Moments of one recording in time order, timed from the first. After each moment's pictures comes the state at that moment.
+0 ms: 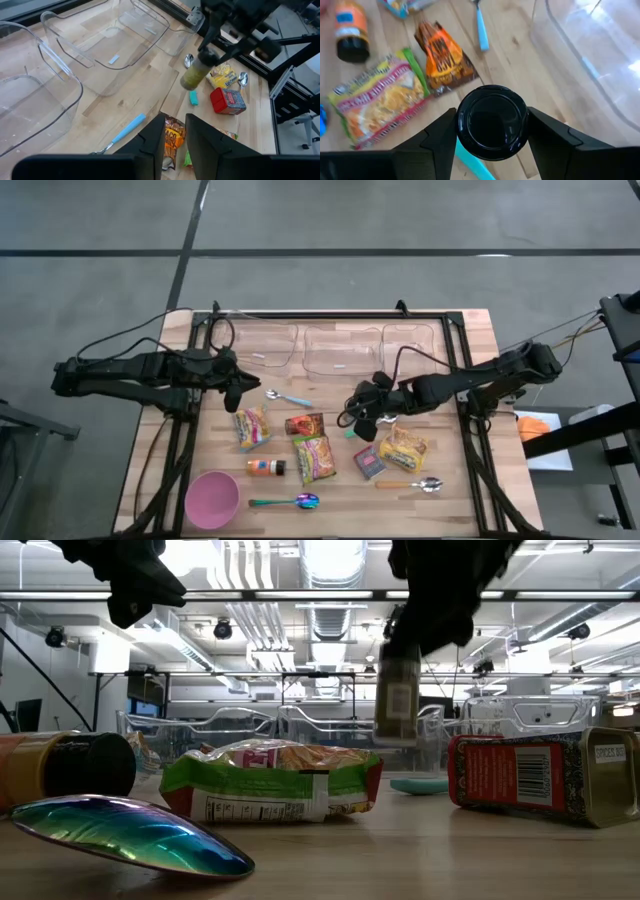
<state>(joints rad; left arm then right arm) 0.00 0.71 0.71 -0.54 -0.12 -0.55 0.19 1.47 1.05 -0.49 0.30 0.55</state>
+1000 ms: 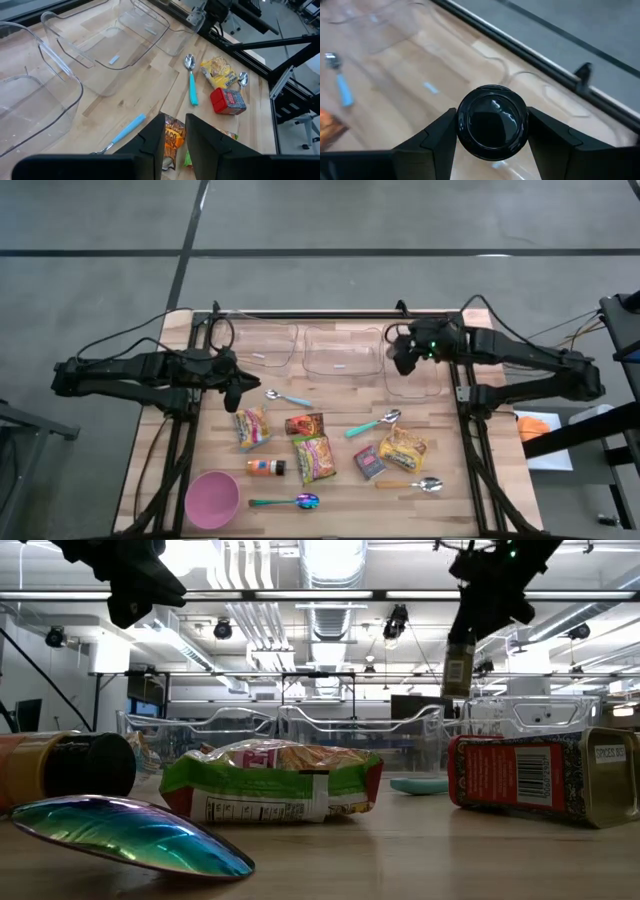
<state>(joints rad) 0.00 0.71 0.71 -0.54 -0.12 -0.55 -0.30 1.01 0.97 -0.80 0.38 0.45</state>
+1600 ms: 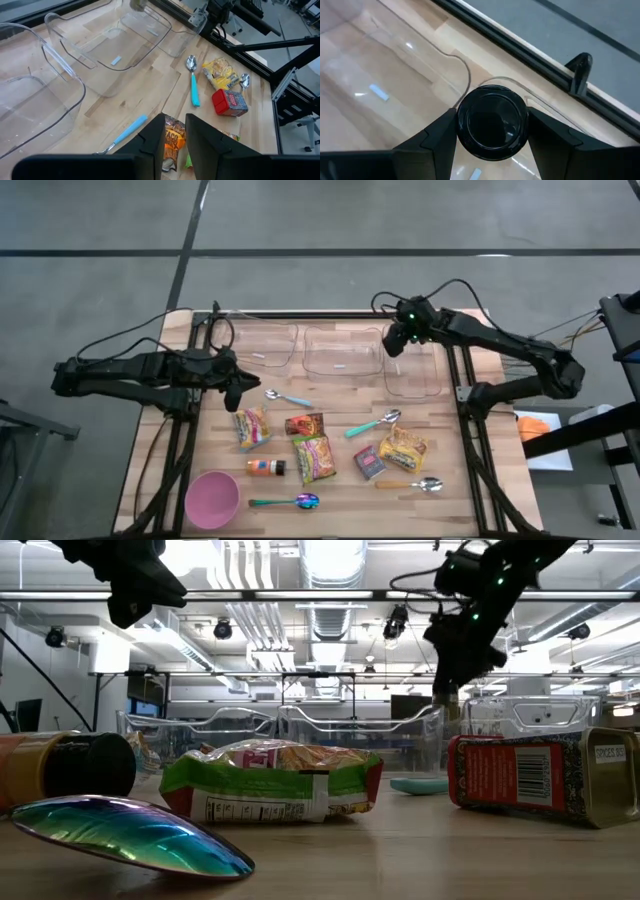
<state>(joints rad) 0.00 0.71 0.71 -0.54 -0.13 -0.55 -0.60 1.25 0.92 -0.58 0.20 0.25</state>
